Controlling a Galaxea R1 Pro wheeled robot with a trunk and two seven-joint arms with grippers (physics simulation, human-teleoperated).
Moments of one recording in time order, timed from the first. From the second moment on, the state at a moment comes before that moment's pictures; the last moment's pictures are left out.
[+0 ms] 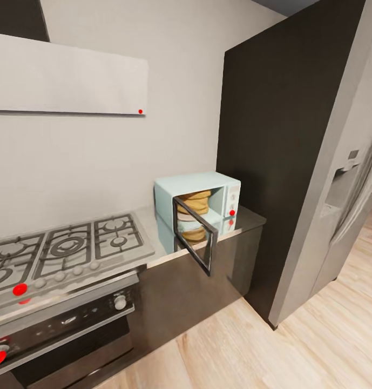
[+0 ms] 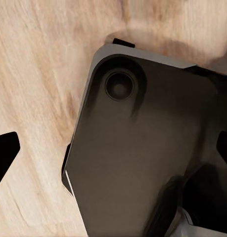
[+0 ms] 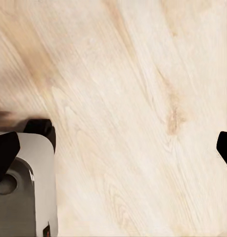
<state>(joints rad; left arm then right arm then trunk) 0.00 -0.03 0.06 -0.09 0.22 -0.07 0.10 -0.34 -0.30 -0.09 0.03 0.15 0.04 0.19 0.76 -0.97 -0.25</state>
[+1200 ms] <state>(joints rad) 0.00 -0.03 0.06 -0.09 0.22 -0.07 0.10 -0.32 -0.30 -0.08 0.03 0.21 0.03 0.19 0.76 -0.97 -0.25</state>
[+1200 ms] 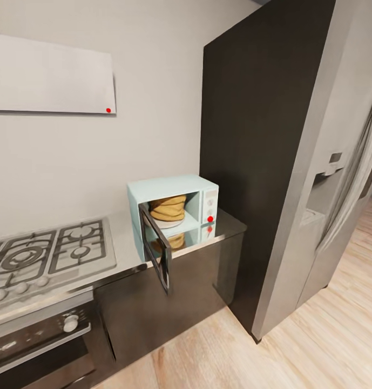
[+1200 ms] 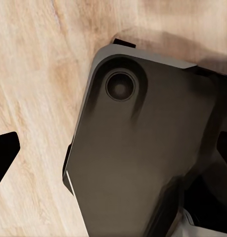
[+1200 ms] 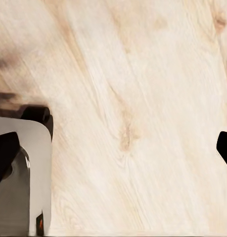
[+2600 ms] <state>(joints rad) 0.00 -0.03 0.06 -0.09 0.22 -0.07 0.10 -0.30 -0.26 -0.09 0.03 0.28 0.04 0.19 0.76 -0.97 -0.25</state>
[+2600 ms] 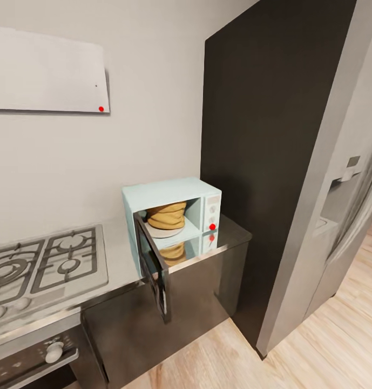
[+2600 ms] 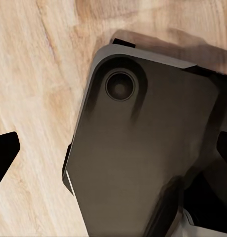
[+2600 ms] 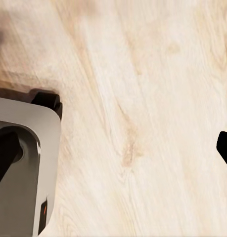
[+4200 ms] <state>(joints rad) 0.00 -0.03 0.06 -0.09 0.22 -0.07 0.10 -0.30 -0.26 -0.09 0.03 0.28 0.05 0.19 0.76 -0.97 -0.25</state>
